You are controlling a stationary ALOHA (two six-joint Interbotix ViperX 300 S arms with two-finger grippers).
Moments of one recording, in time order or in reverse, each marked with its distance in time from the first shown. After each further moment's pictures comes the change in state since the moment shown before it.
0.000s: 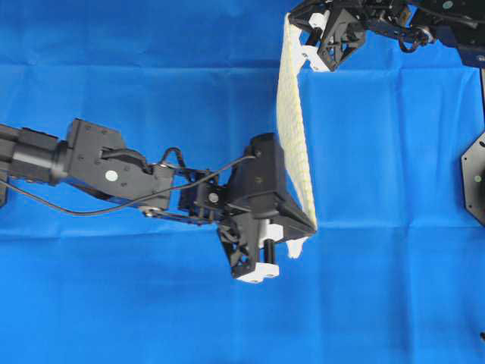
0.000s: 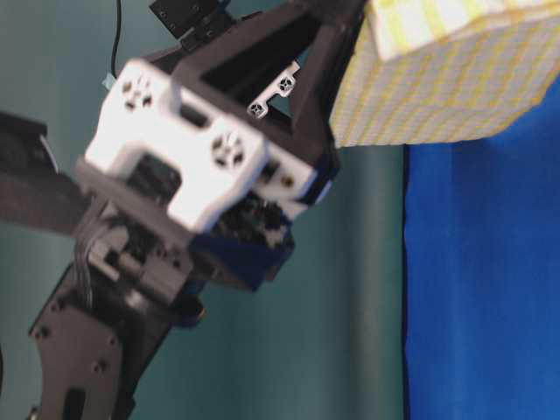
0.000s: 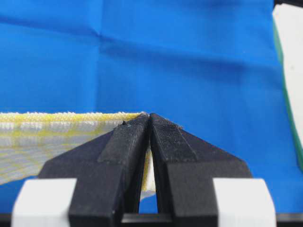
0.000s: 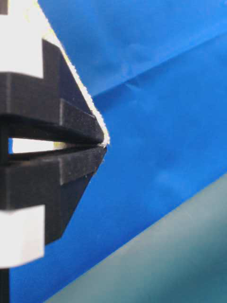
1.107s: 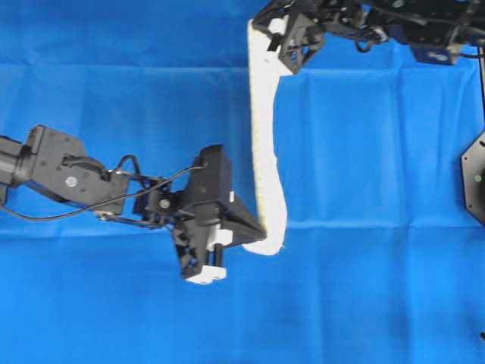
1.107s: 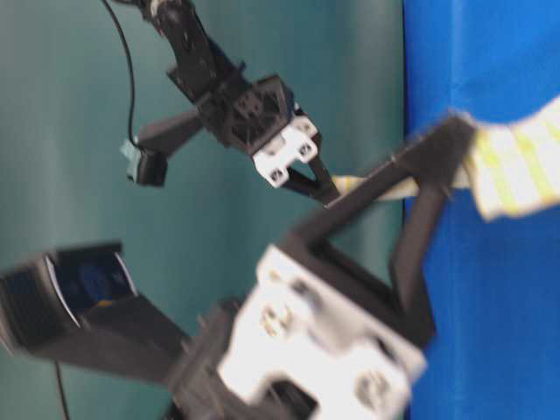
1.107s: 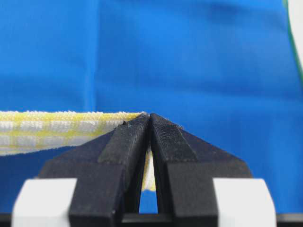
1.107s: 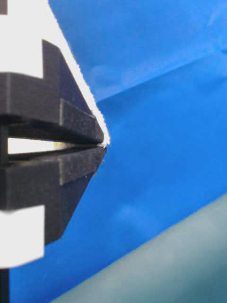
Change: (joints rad) left arm -0.028 -0.107 0.302 0.002 -0.163 -0.005; right arm 0.072 0.189 -0.184 -0.005 0.015 -0.006
